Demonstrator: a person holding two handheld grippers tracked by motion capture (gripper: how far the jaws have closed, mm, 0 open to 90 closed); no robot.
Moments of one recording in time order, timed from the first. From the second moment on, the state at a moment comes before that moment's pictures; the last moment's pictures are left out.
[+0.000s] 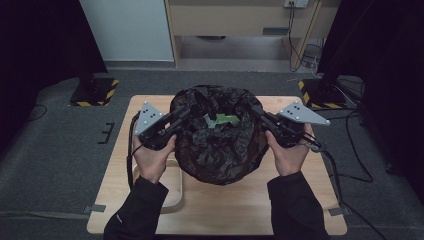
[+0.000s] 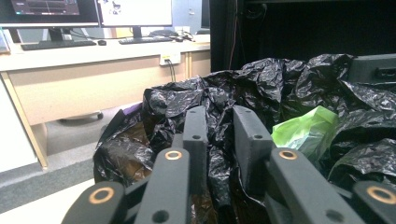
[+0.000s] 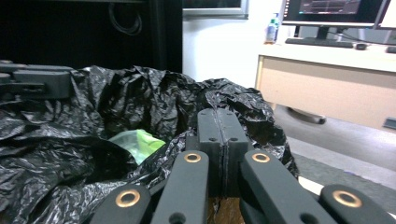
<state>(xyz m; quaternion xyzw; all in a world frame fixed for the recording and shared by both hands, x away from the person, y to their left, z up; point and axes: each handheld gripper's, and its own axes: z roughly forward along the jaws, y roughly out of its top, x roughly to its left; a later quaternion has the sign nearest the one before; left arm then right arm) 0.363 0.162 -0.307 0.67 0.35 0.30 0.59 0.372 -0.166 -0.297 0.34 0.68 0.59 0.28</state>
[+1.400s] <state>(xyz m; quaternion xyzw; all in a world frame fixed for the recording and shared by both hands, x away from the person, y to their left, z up) 0.350 0.112 -0.271 0.66 0.25 0.25 0.66 0.364 -0.130 -0.276 0.20 0.70 0.66 0.21</state>
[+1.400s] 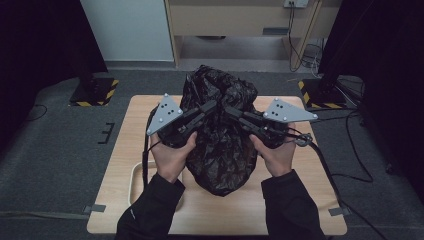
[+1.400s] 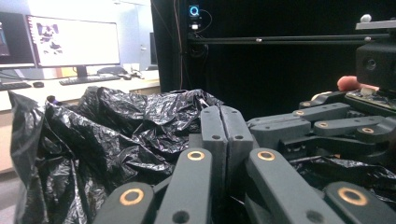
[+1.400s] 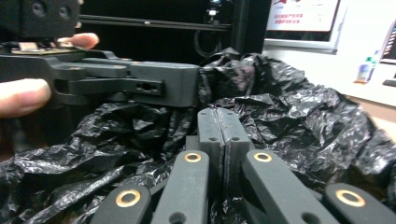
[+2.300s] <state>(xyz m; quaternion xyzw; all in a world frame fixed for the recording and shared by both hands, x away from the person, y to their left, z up) 0.353 0.113 -0.276 0.66 0.23 0.21 0.69 0.365 -0.115 -0.284 0.18 0.72 0.64 0.22</state>
